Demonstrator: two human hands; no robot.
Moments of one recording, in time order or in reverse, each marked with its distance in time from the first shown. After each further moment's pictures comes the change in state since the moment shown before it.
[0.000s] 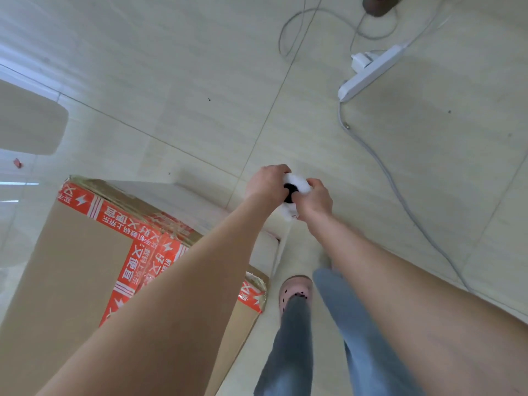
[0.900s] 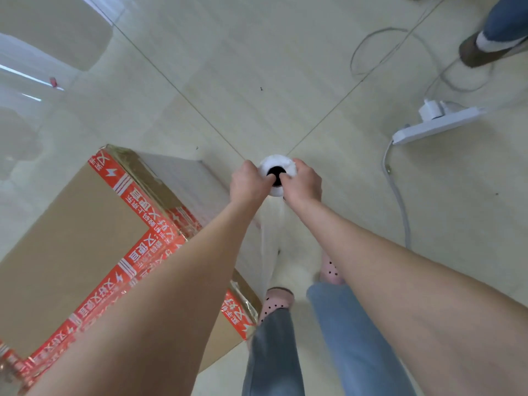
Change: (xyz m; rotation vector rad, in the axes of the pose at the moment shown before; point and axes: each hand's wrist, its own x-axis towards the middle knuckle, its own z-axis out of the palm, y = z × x) left_hand 0.035 -0.063 -0.054 -0.558 0.296 -0.612; right_hand 0.034 -0.109 0.071 -0.463 -0.178 -0.287
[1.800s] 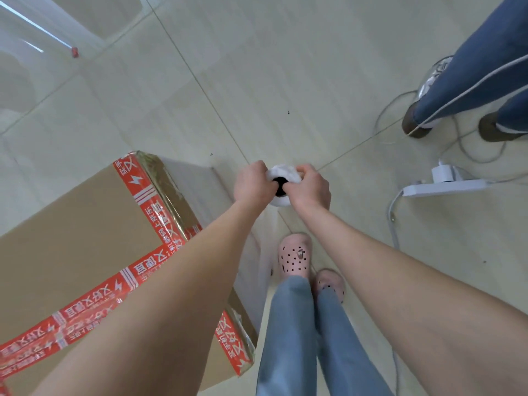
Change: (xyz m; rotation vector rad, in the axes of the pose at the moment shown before) left_hand 0.054 0.009 -0.050 0.067 0.022 0.035; right_hand 0.028 -0.077 0.013 -0.270 -0.016 -0.089
